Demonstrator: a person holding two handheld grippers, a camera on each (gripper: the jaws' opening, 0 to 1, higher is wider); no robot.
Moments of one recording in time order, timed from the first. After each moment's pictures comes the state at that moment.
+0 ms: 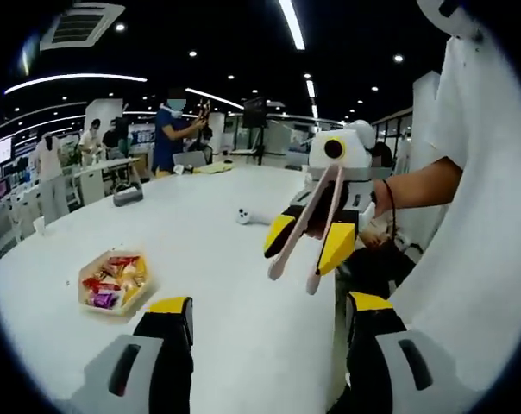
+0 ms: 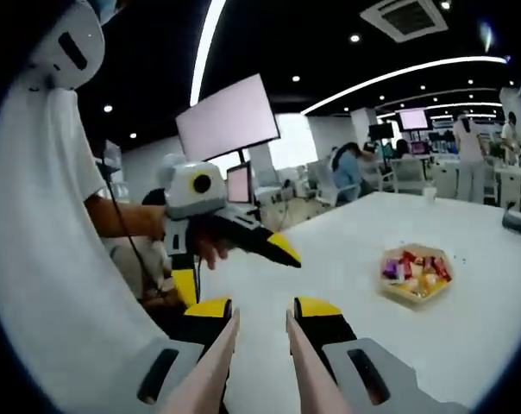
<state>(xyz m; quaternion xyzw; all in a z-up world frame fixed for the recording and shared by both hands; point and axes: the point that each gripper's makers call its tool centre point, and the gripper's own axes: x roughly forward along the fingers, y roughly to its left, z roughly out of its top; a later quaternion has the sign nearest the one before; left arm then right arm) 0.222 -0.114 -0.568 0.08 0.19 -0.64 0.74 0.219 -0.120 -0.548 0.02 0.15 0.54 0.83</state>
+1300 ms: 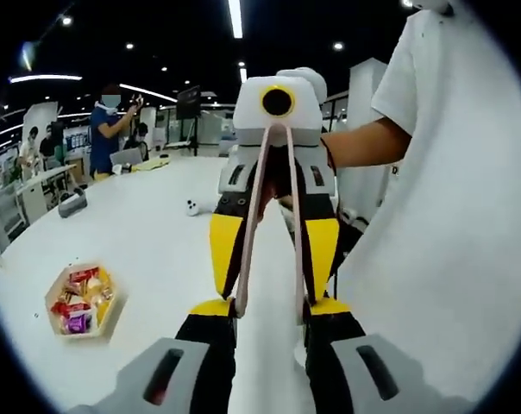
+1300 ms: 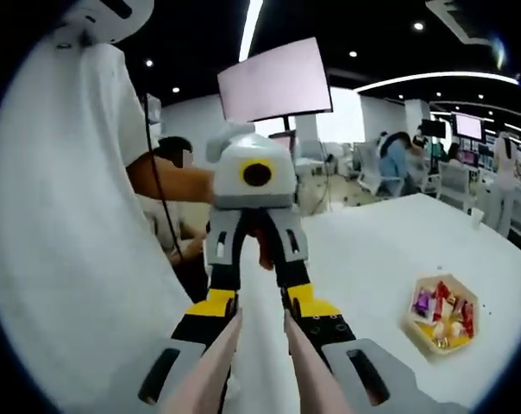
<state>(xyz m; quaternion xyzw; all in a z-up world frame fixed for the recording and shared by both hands) 0.228 -0.101 -0.584 0.11 0.20 -0.73 0.64 0.236 -0.064 -0.555 -0.07 0.17 0.63 0.75</state>
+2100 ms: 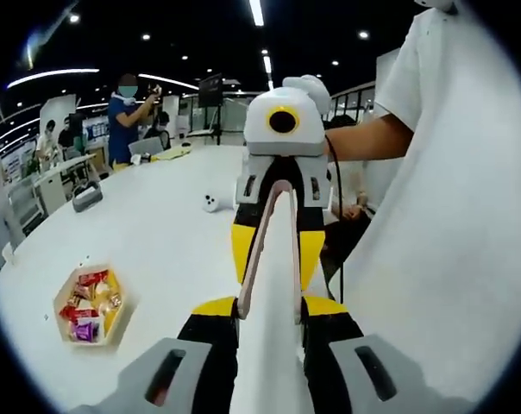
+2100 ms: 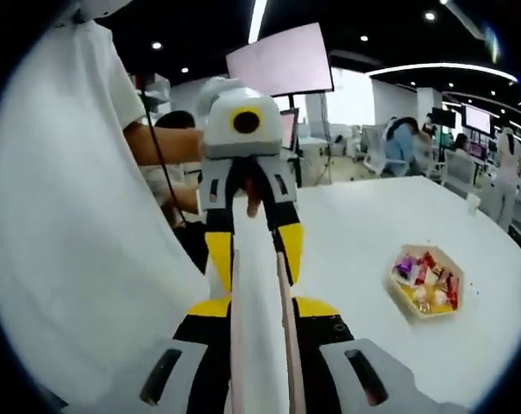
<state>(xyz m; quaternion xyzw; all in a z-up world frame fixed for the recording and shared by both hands) 0.236 -0.151 -0.581 0.14 0.21 -0.69 0.68 0.232 -0.148 -0.583 -0.12 0.21 0.63 0.73</state>
